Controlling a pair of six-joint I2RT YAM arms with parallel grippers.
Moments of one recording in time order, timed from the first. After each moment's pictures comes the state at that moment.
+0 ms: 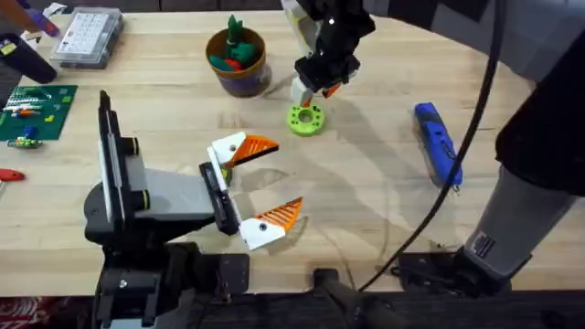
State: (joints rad) left arm 0.04 0.00 0.01 -0.13 1.21 0.07; right arm 0.58 2.06 1.81 -1.17 -0.06 0.03
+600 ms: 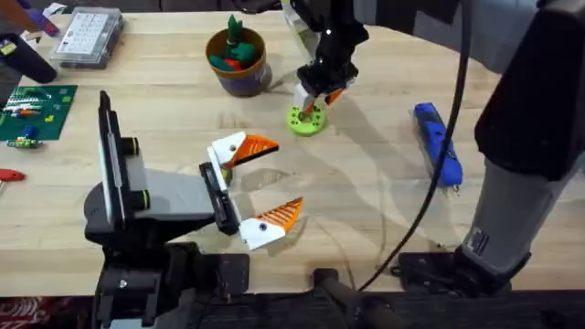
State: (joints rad) left arm 0.04 0.00 0.01 -0.13 1.21 0.07; right arm 0.56 2.13 1.81 -1.16 -0.06 0.03
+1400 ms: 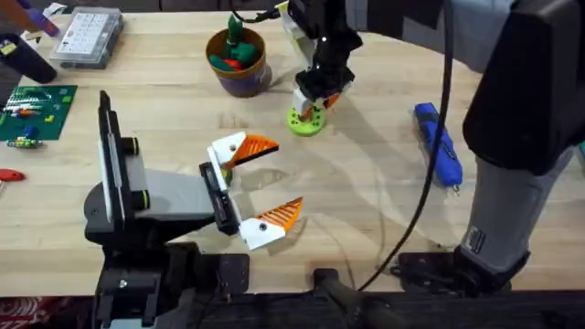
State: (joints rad) left arm 0.04 0.00 0.01 -0.13 1.21 0.07; right arm 0.56 2.17 1.81 -1.14 -0.06 0.03
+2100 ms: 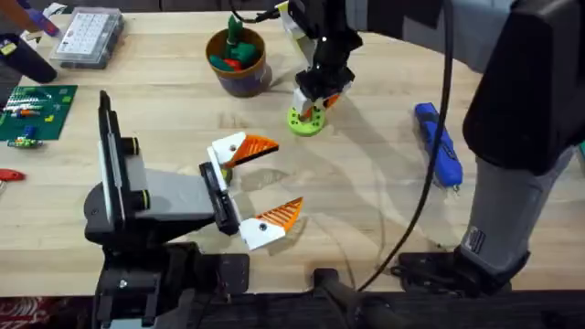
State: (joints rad) left arm 0.04 0.00 0.01 -0.13 1.21 0.07; right arm 0.56 2.17 1.81 -1.14 -0.06 0.03
